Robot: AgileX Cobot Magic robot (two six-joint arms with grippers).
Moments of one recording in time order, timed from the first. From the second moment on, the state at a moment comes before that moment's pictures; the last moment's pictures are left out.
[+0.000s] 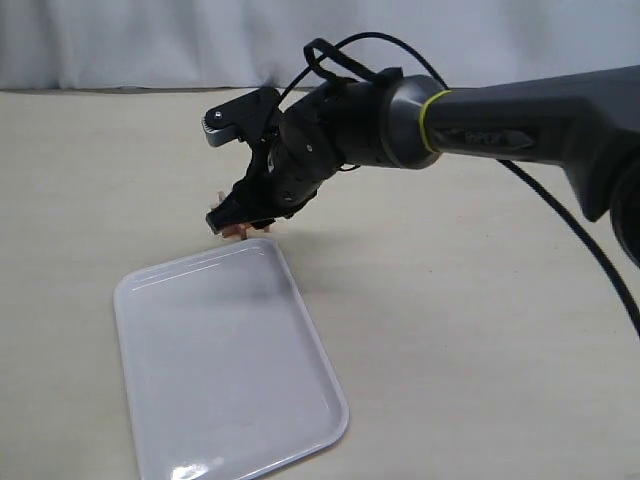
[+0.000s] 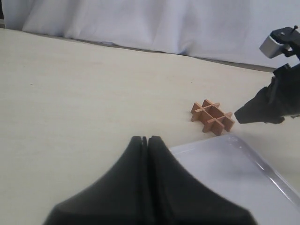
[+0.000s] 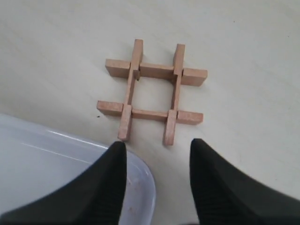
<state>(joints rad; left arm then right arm) -0.15 0.00 0.00 -0.03 0.36 -0.18 0.40 2.18 -1.57 -0.15 0.50 0.17</state>
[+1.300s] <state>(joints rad) -0.15 0.00 0.00 -0.03 0.36 -0.18 0.36 2.27 -1.58 -0.15 0.35 0.17</state>
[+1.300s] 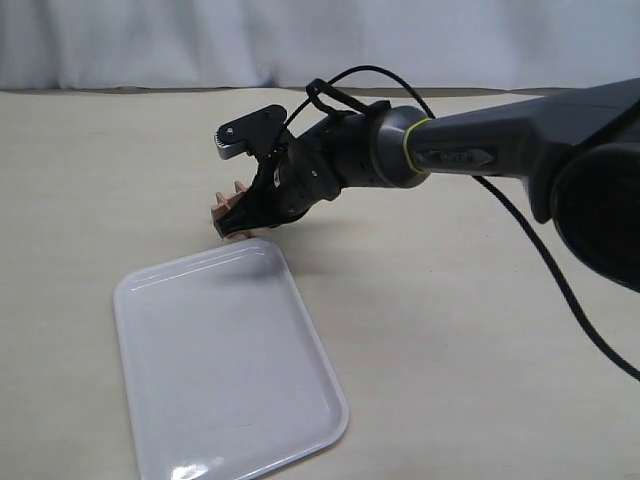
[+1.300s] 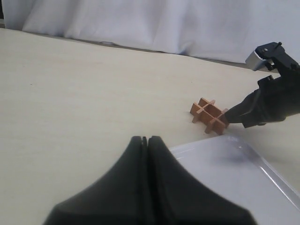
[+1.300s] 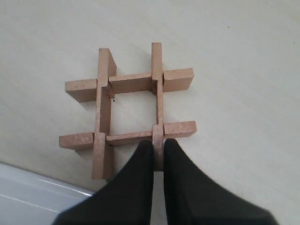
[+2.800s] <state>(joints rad) -0.15 0.00 0.00 -0.03 0.36 -0.18 0.62 2.05 -1.23 0.72 0.28 -0.46</state>
